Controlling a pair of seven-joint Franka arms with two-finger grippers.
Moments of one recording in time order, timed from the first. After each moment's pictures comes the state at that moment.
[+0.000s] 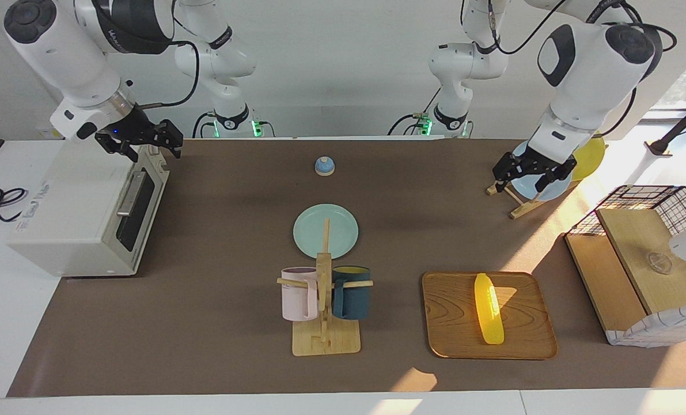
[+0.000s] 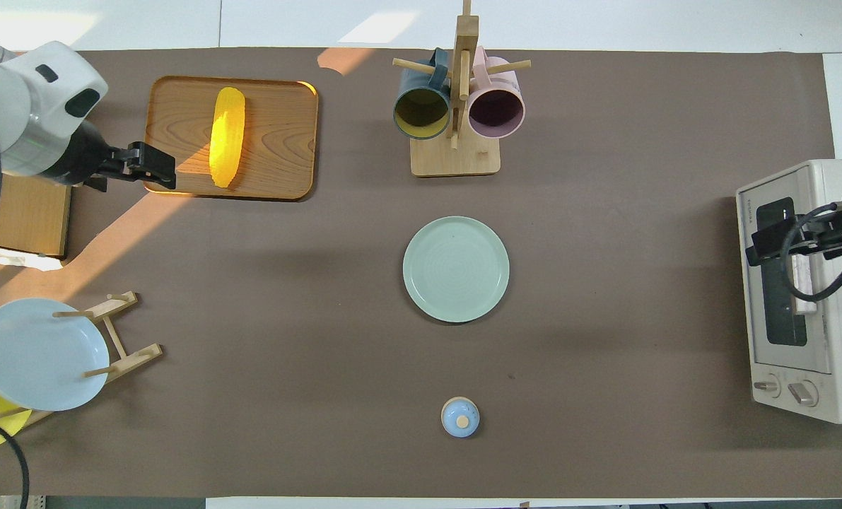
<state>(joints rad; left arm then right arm) -0.15 0.23 -0.01 -1.54 -0.06 1.76 -0.09 -0.03 -0.01 -0.03 -1.65 0.03 1.46 -0.12</state>
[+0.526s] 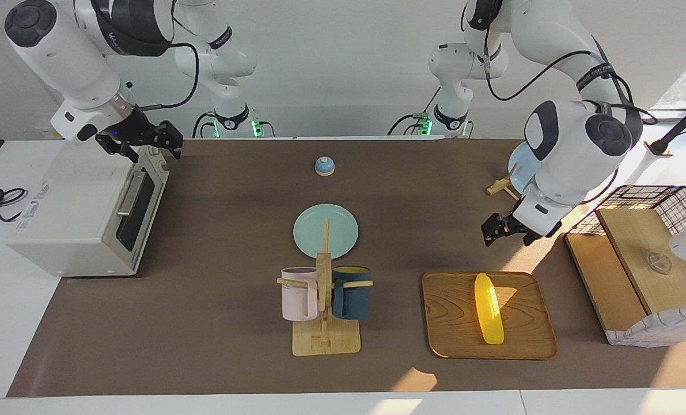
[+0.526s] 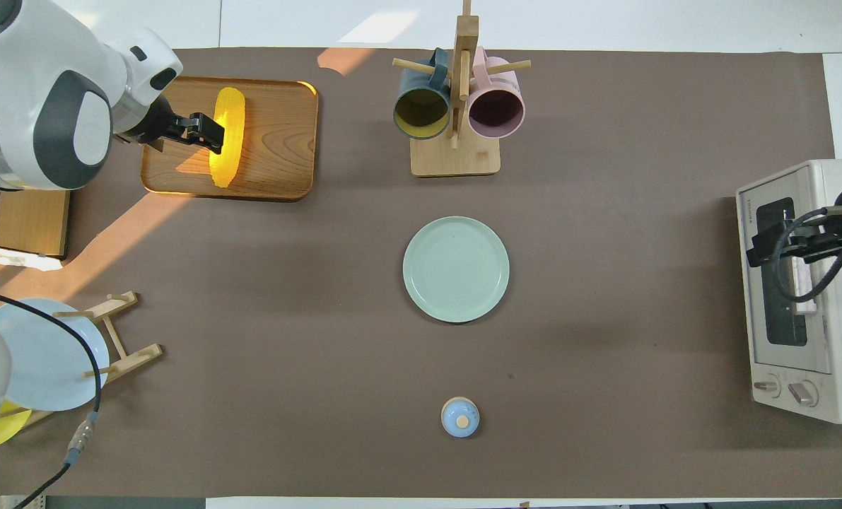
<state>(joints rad) -0.15 0.52 -0.01 -1.38 -0.06 1.92 0.01 -0.05 -0.03 -0.03 -1.75 0.02 1.56 -0.12</state>
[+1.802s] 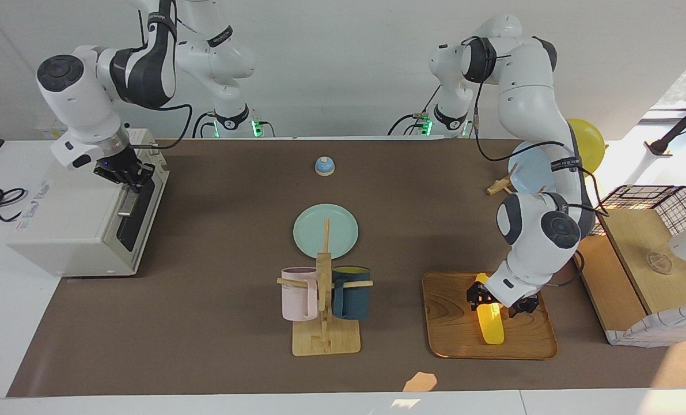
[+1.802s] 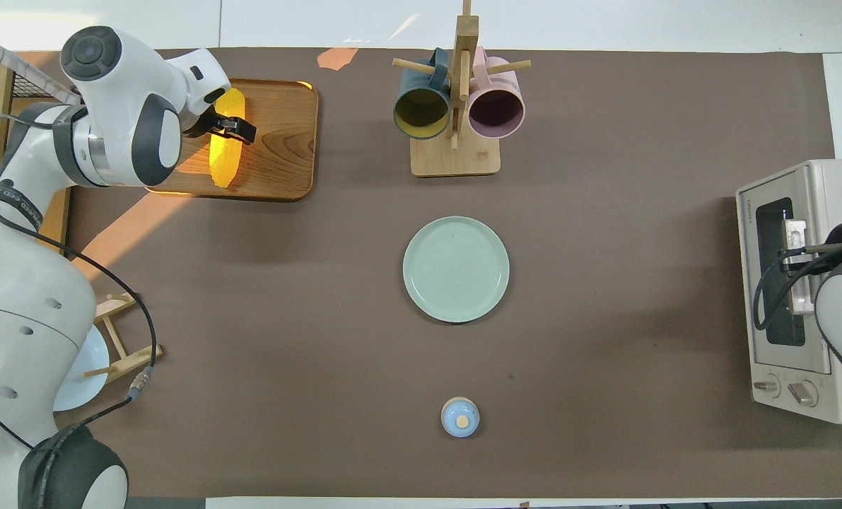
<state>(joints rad) -0.15 0.75 -0.01 -1.32 -0.03 2.19 0.15 -0.13 -0.09 -0.03 -2.06 -0.16 1.91 -0.12</state>
